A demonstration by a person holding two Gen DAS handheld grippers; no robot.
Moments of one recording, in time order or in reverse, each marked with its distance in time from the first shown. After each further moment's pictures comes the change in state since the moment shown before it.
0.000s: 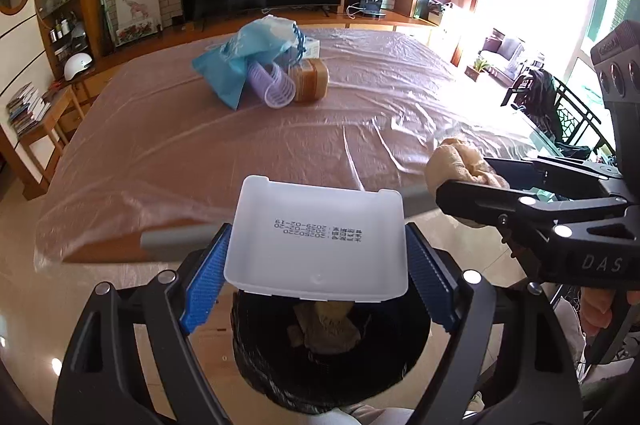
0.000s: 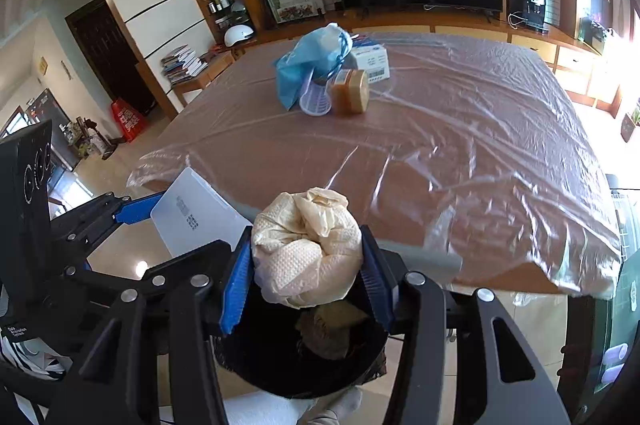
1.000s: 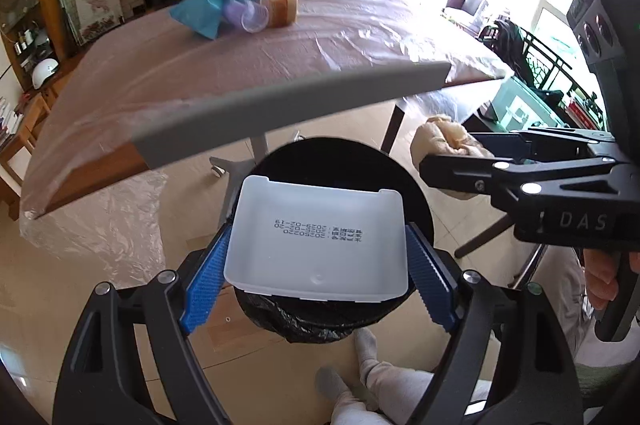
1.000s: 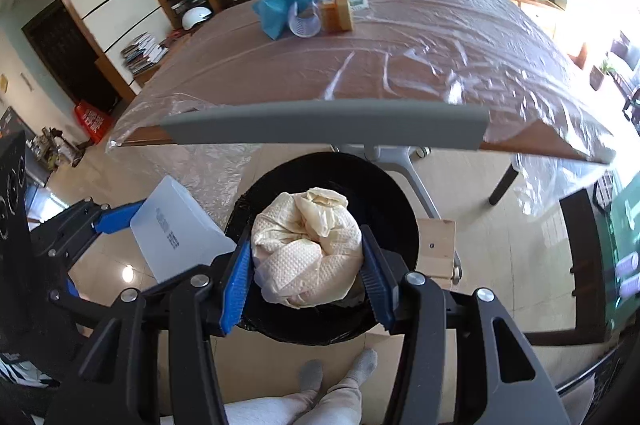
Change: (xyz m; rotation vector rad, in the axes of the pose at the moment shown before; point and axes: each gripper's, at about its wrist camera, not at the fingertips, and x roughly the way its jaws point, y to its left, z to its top) left arm -0.001 0.015 -0.070 0.132 0.105 -0.102; right arm 0.016 0.042 -0.070 0.144 0.082 -0.132
